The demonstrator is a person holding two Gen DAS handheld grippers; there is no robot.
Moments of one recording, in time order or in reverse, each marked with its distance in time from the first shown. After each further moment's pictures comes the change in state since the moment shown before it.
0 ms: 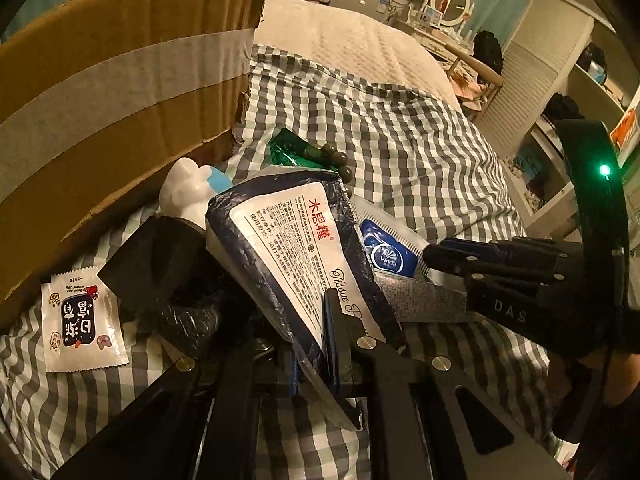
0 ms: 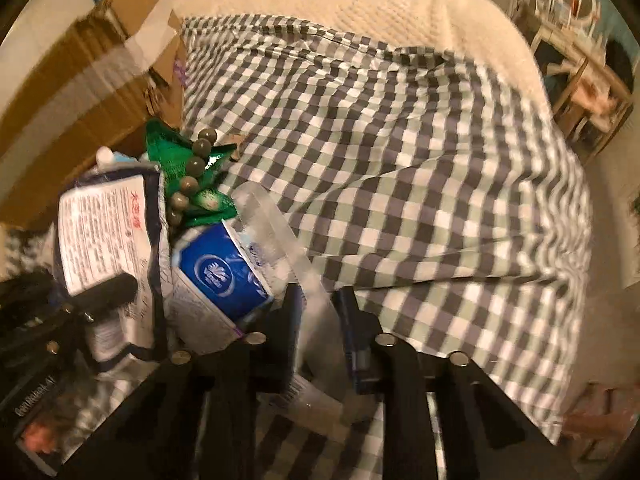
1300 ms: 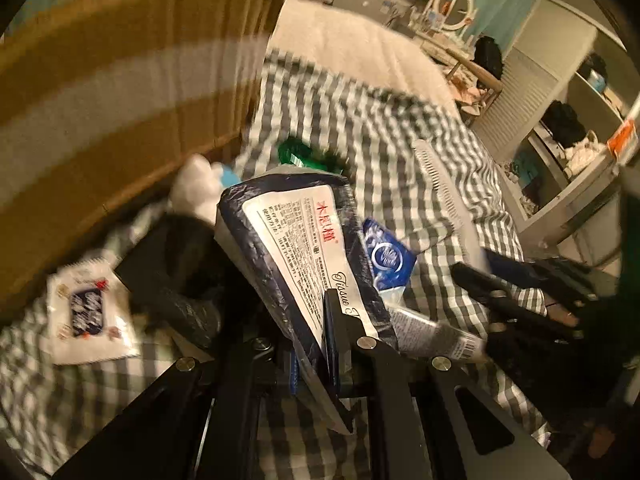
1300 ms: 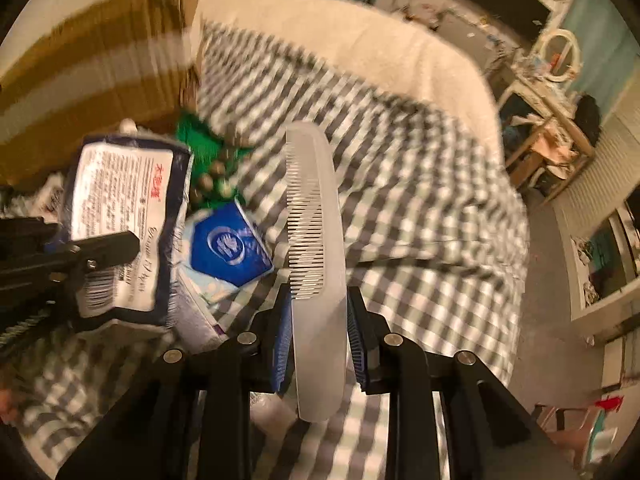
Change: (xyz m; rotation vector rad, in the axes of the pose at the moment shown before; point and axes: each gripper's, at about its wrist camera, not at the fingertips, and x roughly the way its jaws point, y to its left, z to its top) left arm -0.020 0.002 -0.001 0.001 -0.023 -0.011; right arm -0.059 0.033 -0.017 -0.083 -0.110 -0.194
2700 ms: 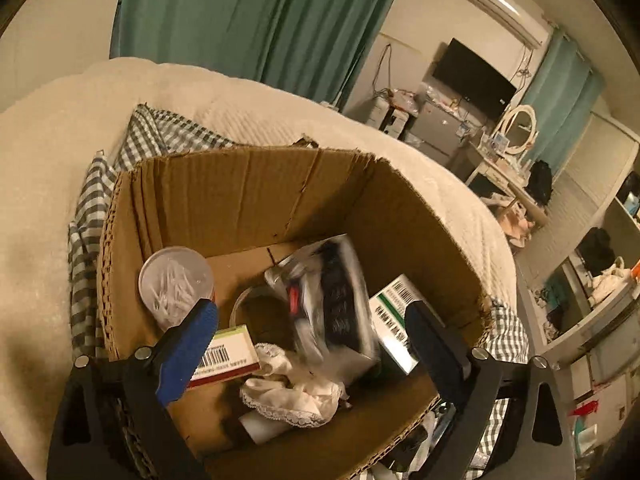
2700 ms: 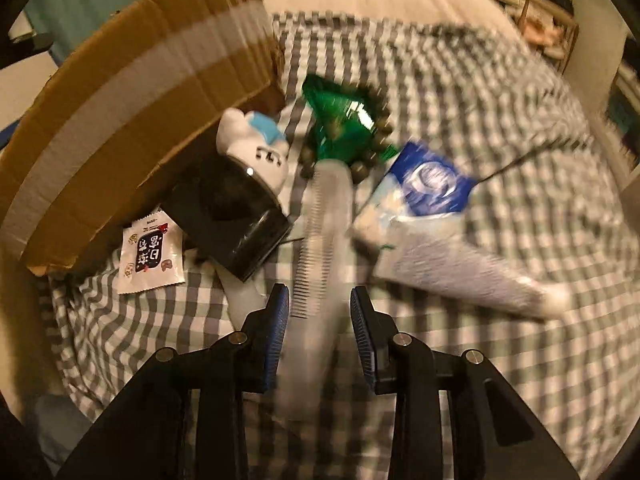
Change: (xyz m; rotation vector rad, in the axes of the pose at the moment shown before) left arm -0.117 0.181 0.095 -0.274 -0.282 0.113; right arm 0.037 0.108 0.013 0.408 0.130 0.179
